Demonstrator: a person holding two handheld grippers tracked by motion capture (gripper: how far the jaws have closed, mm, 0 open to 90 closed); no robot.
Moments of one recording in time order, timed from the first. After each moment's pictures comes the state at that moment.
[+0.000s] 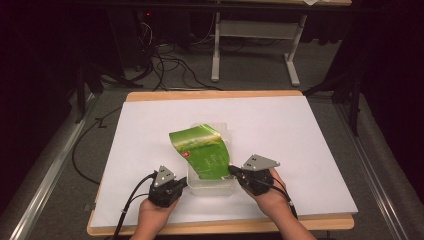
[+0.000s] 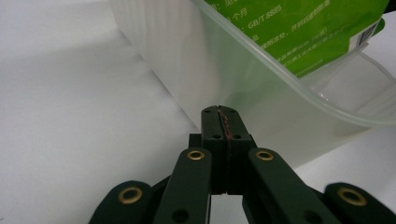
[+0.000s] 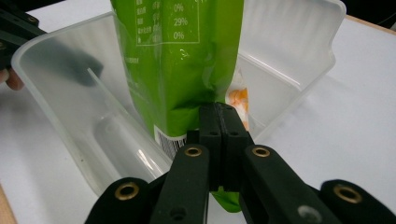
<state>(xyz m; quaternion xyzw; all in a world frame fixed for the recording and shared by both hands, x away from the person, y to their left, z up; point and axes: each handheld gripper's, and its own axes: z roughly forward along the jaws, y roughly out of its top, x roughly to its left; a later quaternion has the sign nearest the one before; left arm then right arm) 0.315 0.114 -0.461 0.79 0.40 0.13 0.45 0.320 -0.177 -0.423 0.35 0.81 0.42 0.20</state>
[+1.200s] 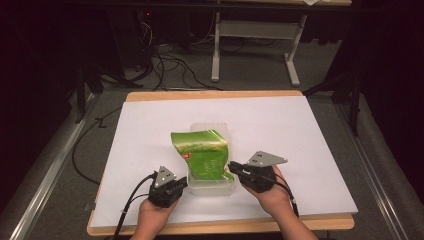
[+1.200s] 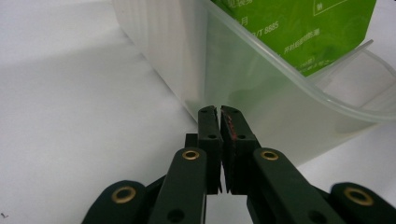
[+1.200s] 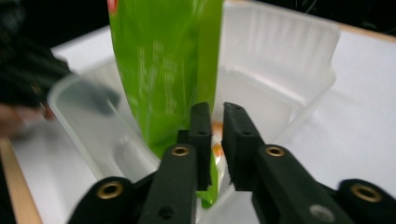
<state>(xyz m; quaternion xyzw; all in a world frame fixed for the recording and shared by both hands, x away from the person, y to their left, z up) 0.314 0.114 -0.461 0.79 0.40 0.13 0.44 0.322 -0.186 -0.411 0.36 0.79 0.47 0.17</state>
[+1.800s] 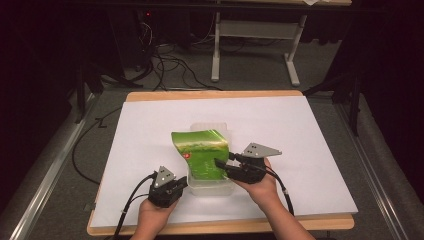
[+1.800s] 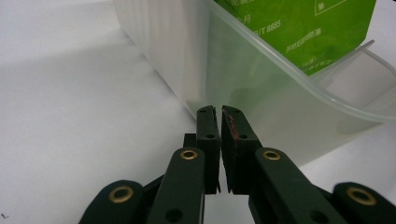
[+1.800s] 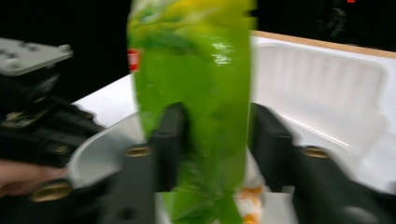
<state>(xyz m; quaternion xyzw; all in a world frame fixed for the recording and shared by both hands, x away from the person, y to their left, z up) 0.314 0.114 -0.462 0.79 0.40 0.13 0.45 0.345 -0.166 -0.413 0.34 0.75 0.55 0.13</state>
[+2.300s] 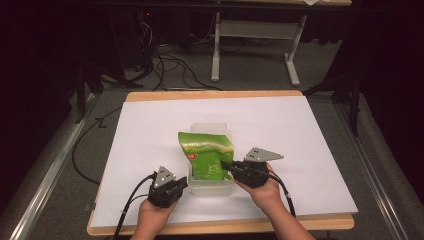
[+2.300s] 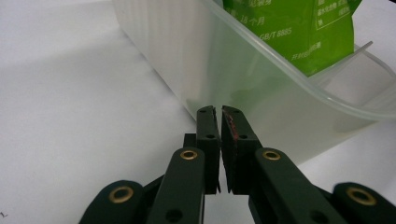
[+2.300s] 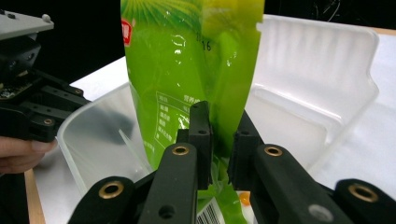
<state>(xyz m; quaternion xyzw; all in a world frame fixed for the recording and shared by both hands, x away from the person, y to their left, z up) 0.313 0.115 -0.462 0.79 0.40 0.13 0.45 0.338 -0.176 -0.426 0.36 0.76 0.52 0.12</state>
